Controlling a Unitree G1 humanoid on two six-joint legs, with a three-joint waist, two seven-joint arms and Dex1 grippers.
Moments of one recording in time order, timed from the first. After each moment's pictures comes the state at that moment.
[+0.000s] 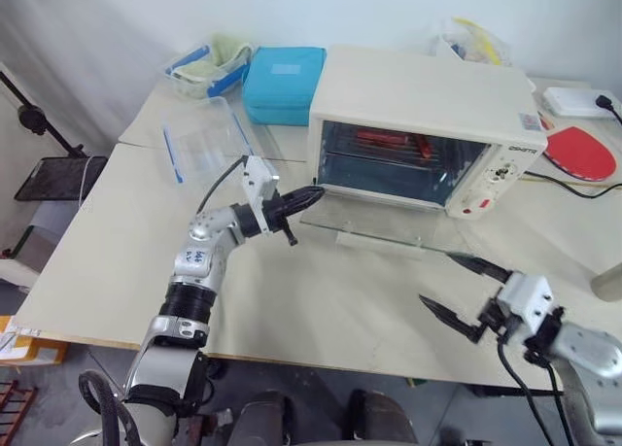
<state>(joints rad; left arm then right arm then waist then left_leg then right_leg) -0.70 0.26 -0.02 0.44 -0.33 0.11 -0.90 0.25 -0.60 -0.32 -0.21 0.36 -0.20 0.93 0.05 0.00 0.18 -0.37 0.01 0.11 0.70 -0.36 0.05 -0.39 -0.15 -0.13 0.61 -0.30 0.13</state>
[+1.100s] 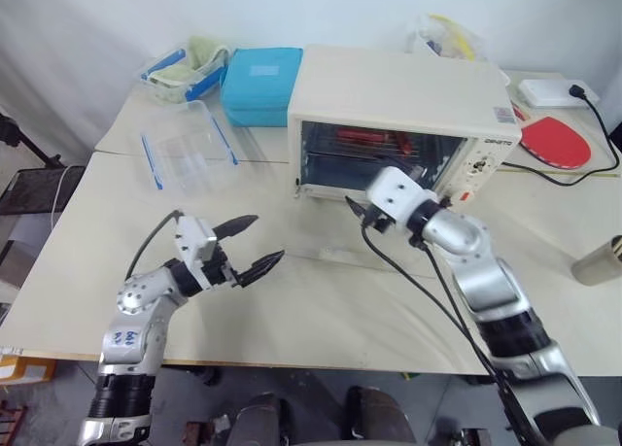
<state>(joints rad) -0.16 0.42 0.17 -0.13 -0.43 0.13 -0.83 -0.66 -0.45 0.27 0.09 -0.26 0.18 0.42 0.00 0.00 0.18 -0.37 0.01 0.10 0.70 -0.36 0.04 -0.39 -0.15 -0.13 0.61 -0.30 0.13</state>
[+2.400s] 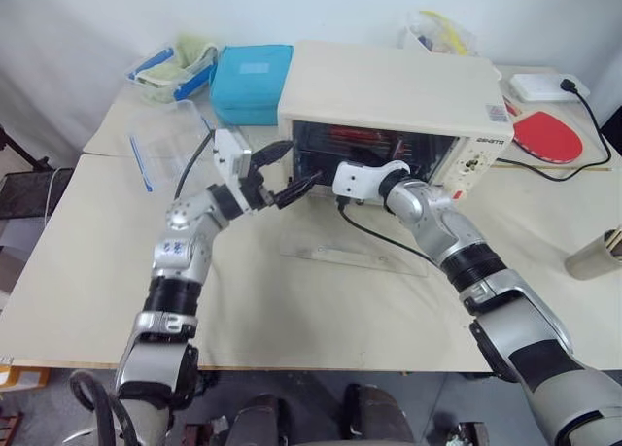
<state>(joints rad) -0.78 0.29 0.06 0.43 -0.42 0.05 -0.87 -0.97 -0.40 0.43 0.65 -0.63 -0.13 0.14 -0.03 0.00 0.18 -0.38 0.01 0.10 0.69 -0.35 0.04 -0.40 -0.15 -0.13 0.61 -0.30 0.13</state>
